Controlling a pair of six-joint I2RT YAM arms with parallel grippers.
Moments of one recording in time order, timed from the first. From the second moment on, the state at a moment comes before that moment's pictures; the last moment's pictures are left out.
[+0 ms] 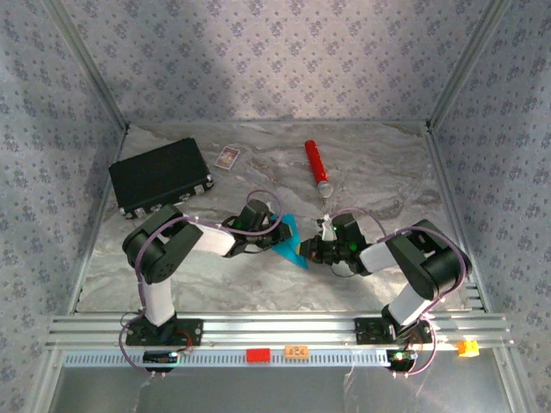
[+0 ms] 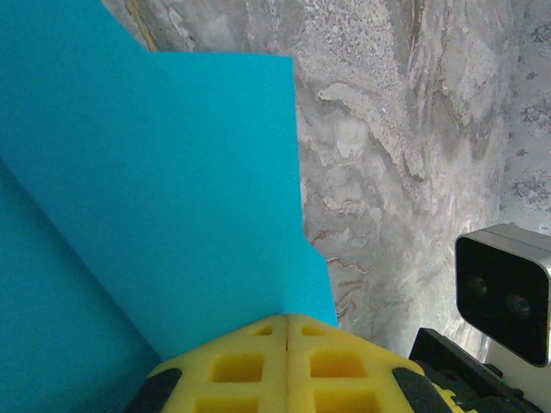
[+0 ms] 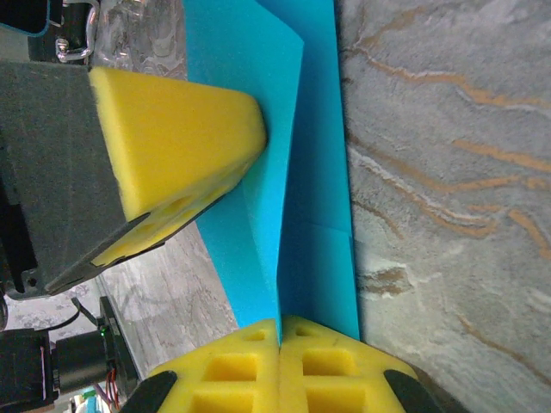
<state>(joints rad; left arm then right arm) -0.78 1.86 0.76 0.44 0.32 -1.12 0.51 1.62 0.35 0.57 -0.63 0.85</state>
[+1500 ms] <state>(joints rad) -0.78 1.88 0.78 0.42 0.33 -1.12 0.50 1.51 0.36 0.33 -0.64 0.80</state>
